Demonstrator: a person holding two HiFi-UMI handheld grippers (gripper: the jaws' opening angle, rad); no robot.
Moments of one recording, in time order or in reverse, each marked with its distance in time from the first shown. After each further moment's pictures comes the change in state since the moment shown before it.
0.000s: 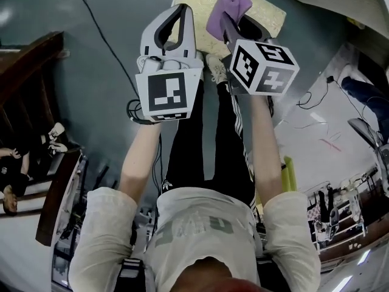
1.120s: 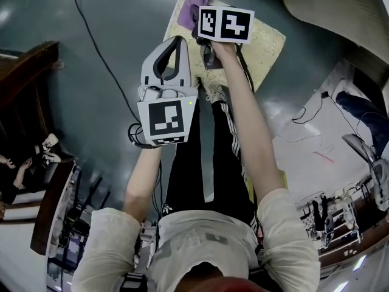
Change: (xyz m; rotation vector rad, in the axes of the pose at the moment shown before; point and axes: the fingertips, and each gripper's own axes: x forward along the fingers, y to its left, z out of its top) left arm 0.023 0.016 -0.054 -0.063 0.093 0.033; right arm 0.172 -0.009 -0.012 0.084 0.231 0.062
